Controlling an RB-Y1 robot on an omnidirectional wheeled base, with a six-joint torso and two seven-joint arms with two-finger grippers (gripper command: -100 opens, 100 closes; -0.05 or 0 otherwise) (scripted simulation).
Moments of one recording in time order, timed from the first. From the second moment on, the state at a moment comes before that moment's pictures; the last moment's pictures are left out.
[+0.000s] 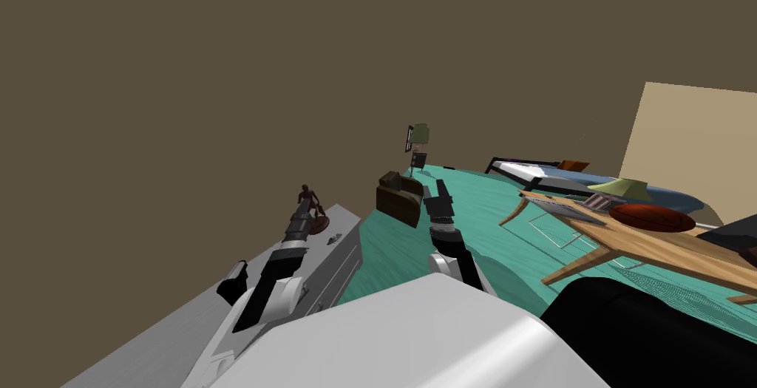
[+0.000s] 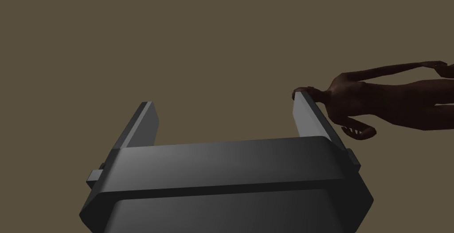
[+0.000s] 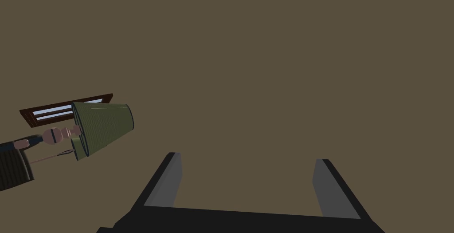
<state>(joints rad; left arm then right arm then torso) 0.31 0.15 -0.04 -2.04 -0.04 -0.23 0.01 0.51 -0.01 -0.02 -2.33 -0.03 -0.51 0.01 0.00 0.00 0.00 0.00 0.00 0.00</state>
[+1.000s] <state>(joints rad) 0.16 0.24 -0.03 -1.86 0.03 0.05 0.00 0.51 -0.01 -0.02 -2.33 -0.03 -0.51 0.01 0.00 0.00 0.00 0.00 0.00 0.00</state>
